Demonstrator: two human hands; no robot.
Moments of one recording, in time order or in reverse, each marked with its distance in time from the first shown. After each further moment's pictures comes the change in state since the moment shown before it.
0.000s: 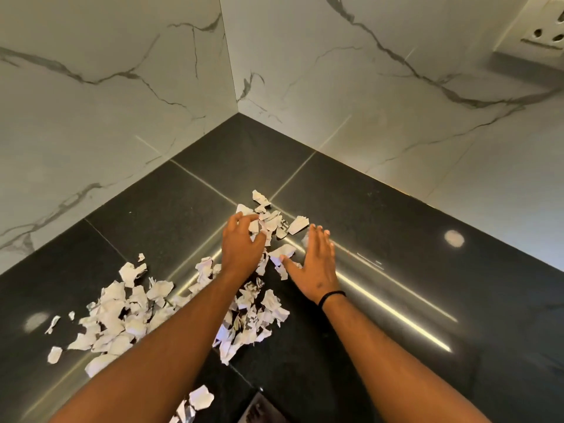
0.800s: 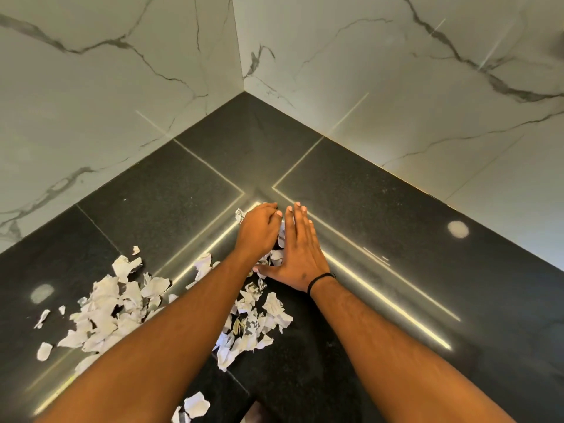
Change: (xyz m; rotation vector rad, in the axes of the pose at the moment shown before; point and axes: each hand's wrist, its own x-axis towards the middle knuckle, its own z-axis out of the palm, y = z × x) left_hand 0.046 0.005 0.027 -0.013 -0.194 0.062; right_hand 0.037 -0.024 0.017 -0.231 -0.145 -0.318
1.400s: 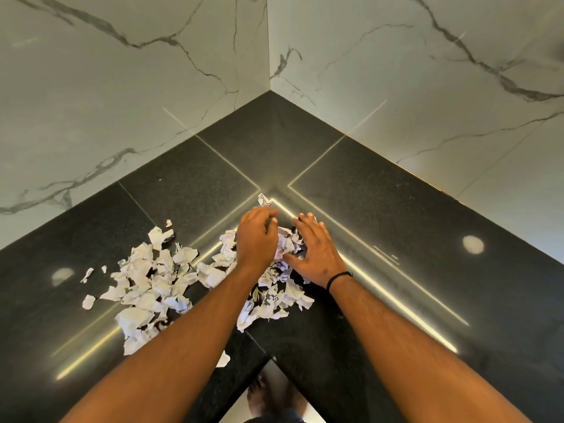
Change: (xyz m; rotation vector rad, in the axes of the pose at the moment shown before) left_hand -0.088 -0.012 -0.020 -0.088 0.353 0.035; right_hand -0.039 -0.002 0.005 0.142 0.031 -0.070
